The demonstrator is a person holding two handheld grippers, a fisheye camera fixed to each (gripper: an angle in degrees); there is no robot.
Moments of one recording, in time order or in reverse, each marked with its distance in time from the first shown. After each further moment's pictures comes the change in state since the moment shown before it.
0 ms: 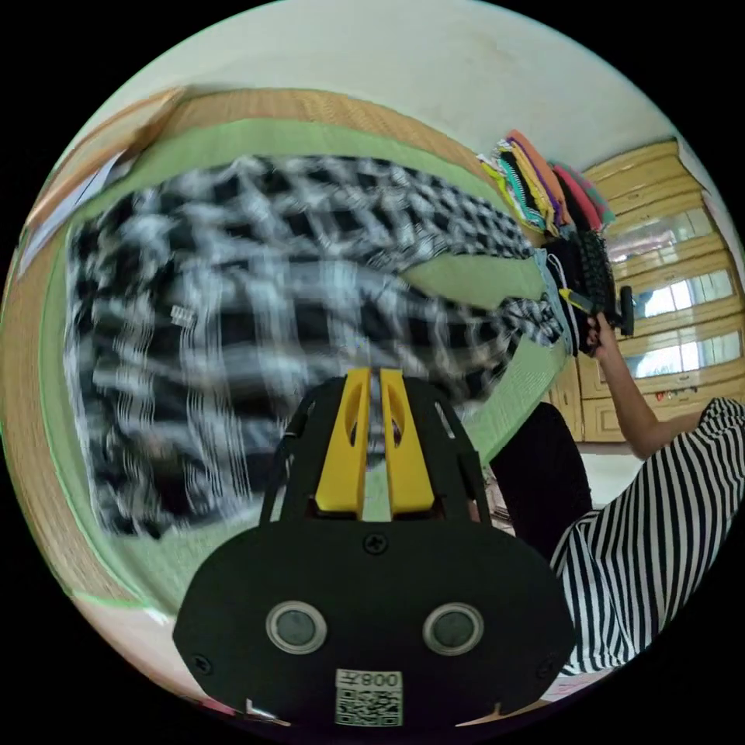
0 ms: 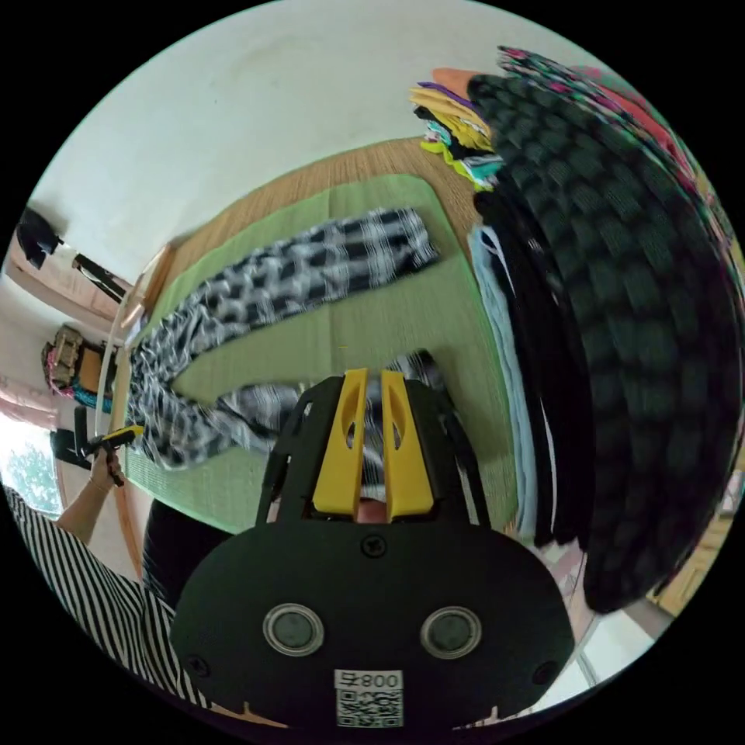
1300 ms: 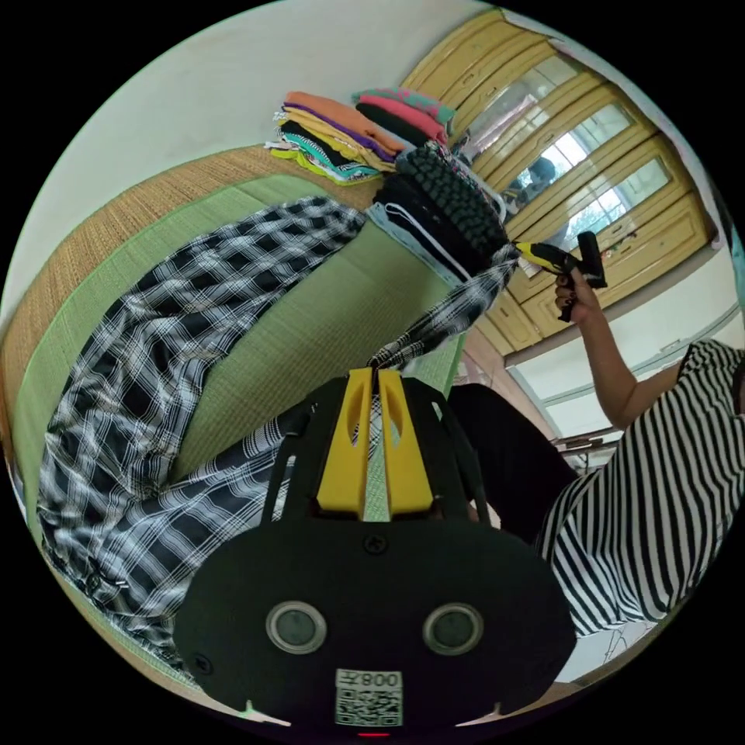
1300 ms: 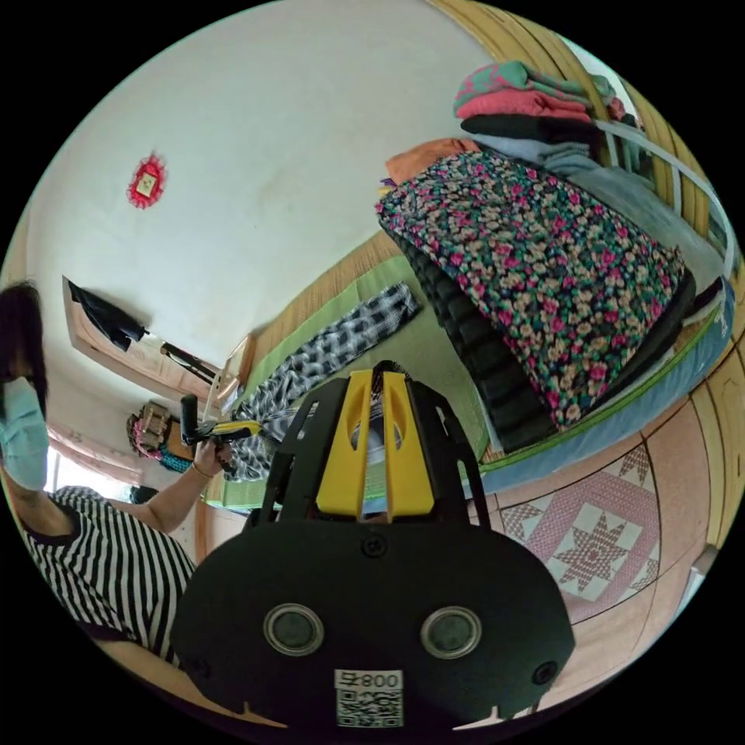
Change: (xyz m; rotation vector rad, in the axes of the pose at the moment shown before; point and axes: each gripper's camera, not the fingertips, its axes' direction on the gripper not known) left arm 0.219 -0.089 0.068 -0.059 0.147 0.573; right arm 0.145 0.133 -0.250 0.262 -0.316 0.175
